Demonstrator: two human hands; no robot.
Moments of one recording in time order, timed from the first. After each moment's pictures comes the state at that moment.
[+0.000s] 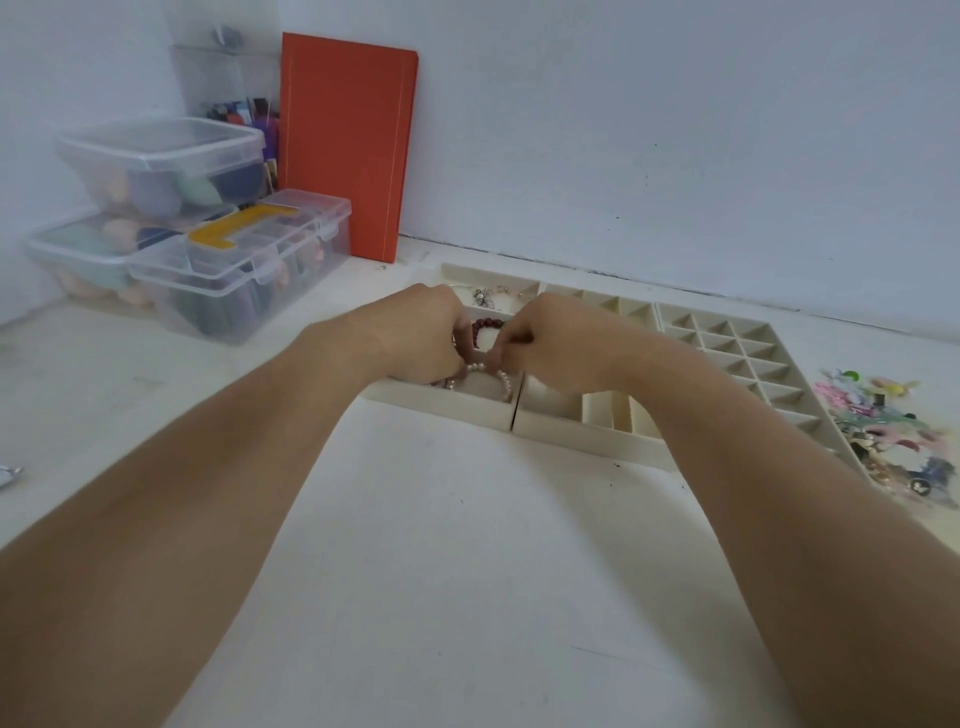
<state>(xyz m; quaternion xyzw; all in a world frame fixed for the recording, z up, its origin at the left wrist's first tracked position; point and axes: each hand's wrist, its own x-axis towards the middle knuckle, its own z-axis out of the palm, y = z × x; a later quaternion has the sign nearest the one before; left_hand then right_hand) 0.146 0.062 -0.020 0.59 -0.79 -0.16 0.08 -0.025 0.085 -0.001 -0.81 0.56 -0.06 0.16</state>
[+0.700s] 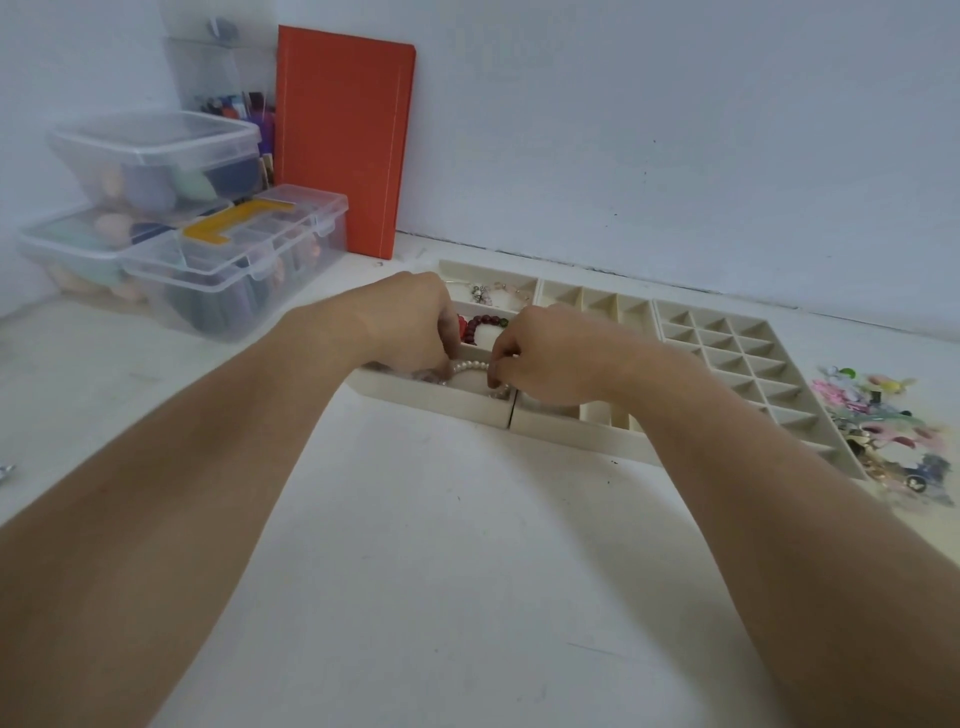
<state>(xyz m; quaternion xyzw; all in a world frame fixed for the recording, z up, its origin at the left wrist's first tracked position) 0.154 0.057 -0.016 0.61 -0.78 -0.16 0.07 -0.017 0.095 -0.003 -0.80 0.59 0.01 0.11</state>
